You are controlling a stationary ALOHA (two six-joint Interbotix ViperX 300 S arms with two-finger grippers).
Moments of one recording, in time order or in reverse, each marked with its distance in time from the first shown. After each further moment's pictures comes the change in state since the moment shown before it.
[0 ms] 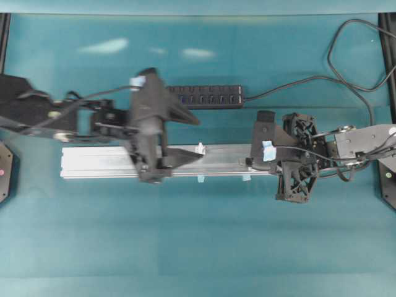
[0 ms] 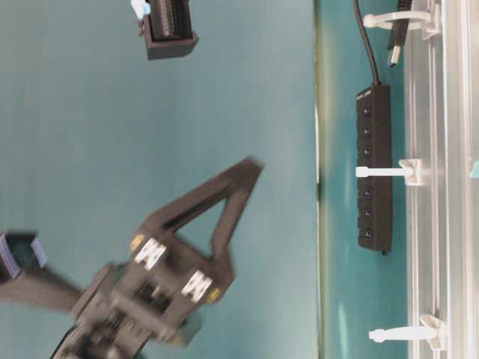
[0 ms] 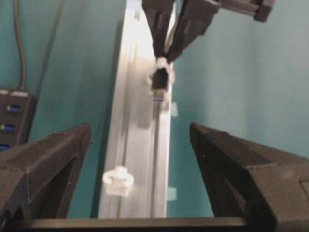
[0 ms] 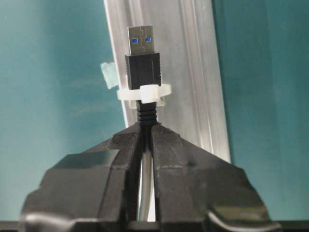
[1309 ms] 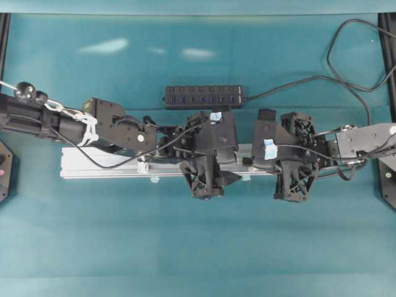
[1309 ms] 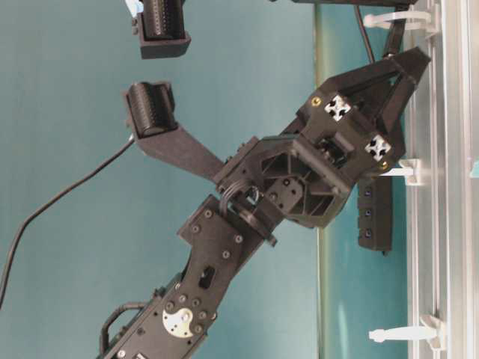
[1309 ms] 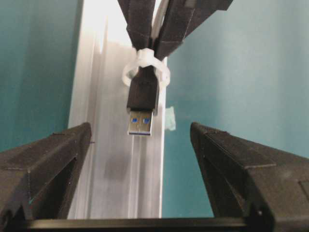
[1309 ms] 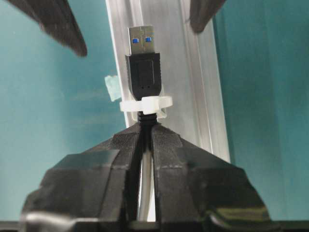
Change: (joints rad) left arm -0.031 0.393 -0.252 0.003 0.000 0.005; right arm -0.006 -0.002 0.005 0.000 -0.041 0.000
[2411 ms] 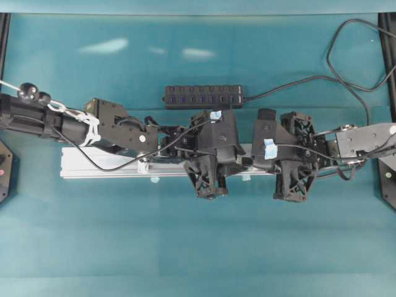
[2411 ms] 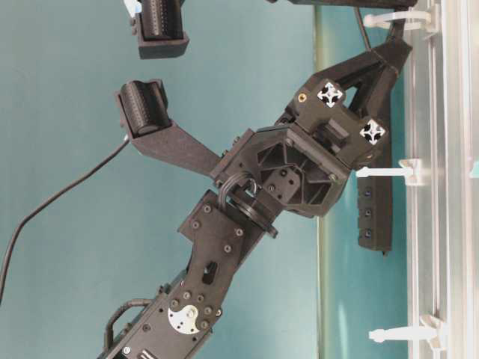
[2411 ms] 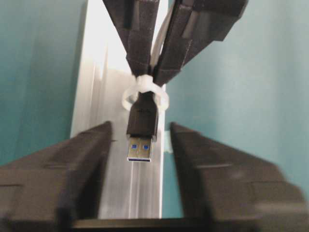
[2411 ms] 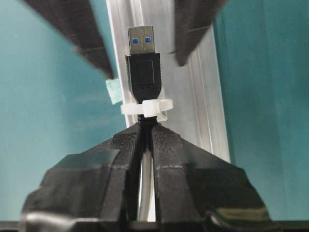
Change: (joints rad) left arm 0.000 0.008 0.000 0.000 -0.069 0.000; right arm 0.000 0.000 0.000 0.000 -0.008 0.002
